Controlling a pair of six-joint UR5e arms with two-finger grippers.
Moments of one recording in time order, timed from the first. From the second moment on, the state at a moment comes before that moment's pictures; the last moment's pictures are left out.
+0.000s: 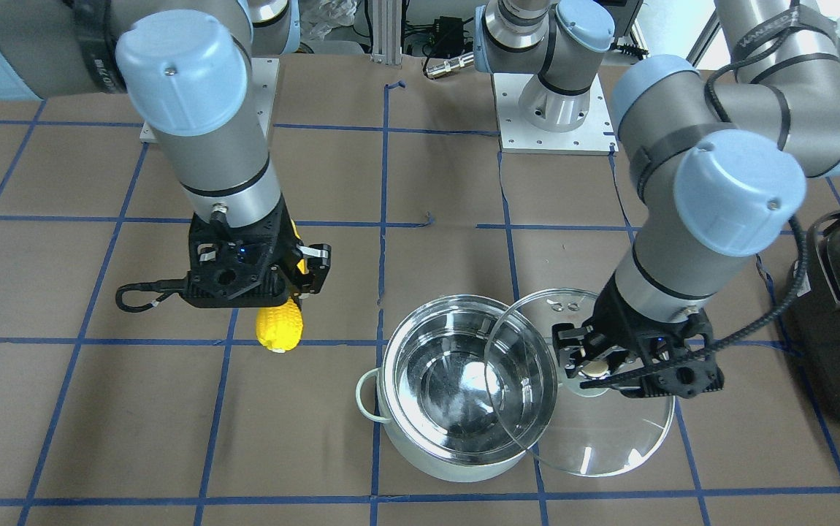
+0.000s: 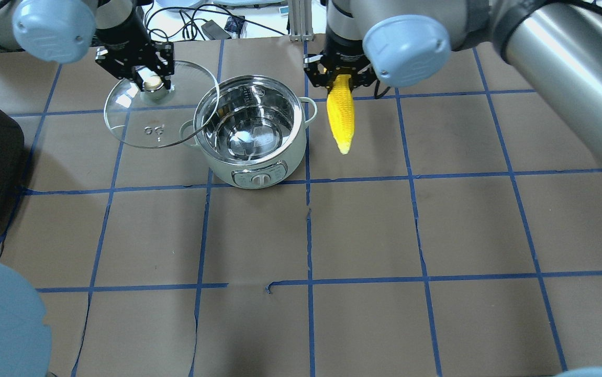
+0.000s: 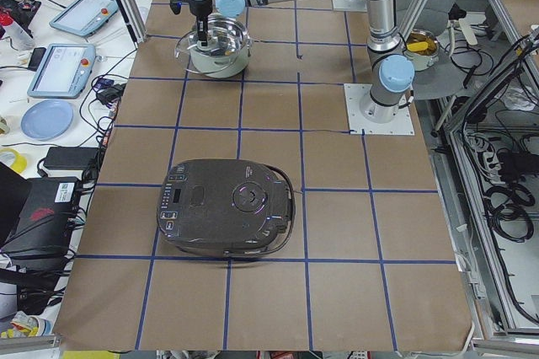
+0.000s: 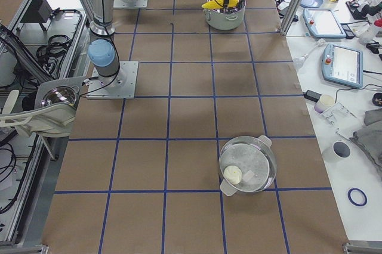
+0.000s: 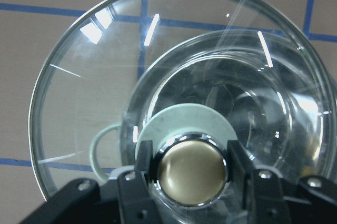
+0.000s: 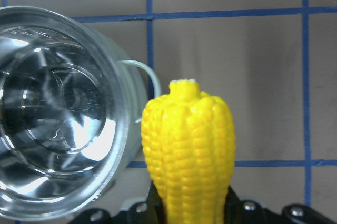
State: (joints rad) left arm -1.45 -1.95 -1.37 -1.36 1.58 0.12; right arm 1.88 -1.17 1.31 -1.86 -1.54 0.34
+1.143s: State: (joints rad) left arm -1.19 -1.90 -1.85 -0.93 1.54 0.60; right arm 2.04 -0.80 0.98 -1.86 -1.54 0.64
